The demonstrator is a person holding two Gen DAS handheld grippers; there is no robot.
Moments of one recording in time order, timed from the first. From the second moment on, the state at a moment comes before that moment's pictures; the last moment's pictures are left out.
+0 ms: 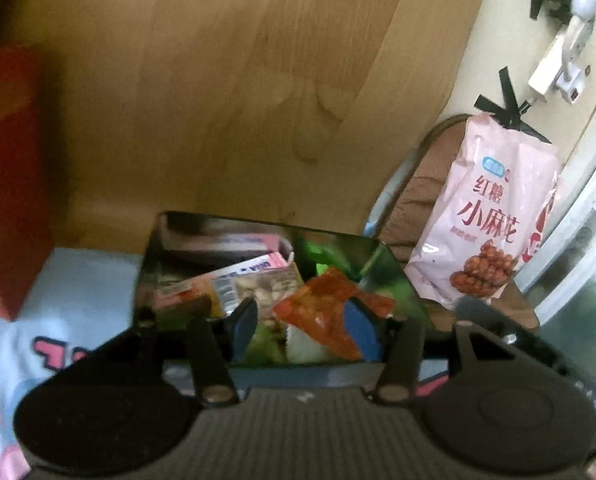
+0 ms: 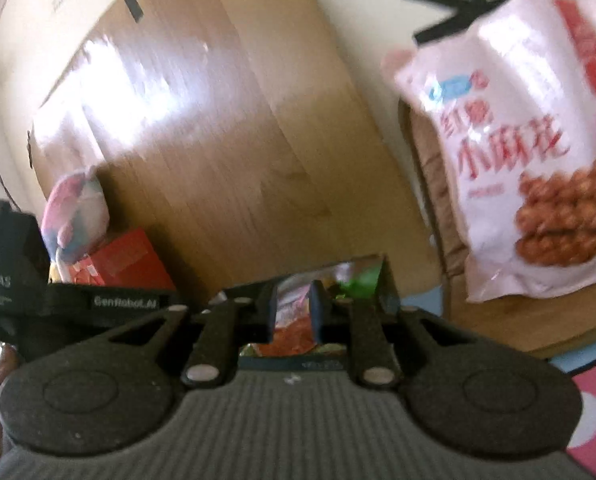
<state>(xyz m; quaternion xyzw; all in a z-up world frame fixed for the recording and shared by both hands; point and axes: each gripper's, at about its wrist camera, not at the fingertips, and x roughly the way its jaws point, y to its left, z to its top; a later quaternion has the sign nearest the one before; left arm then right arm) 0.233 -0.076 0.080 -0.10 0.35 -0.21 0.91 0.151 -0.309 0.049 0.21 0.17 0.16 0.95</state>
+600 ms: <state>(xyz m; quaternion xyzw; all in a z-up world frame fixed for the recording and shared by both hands) 0.138 -0.061 0.121 0.01 0.31 -0.13 0.94 0.062 -0.398 0.276 0.04 0.03 0.09 0.99</state>
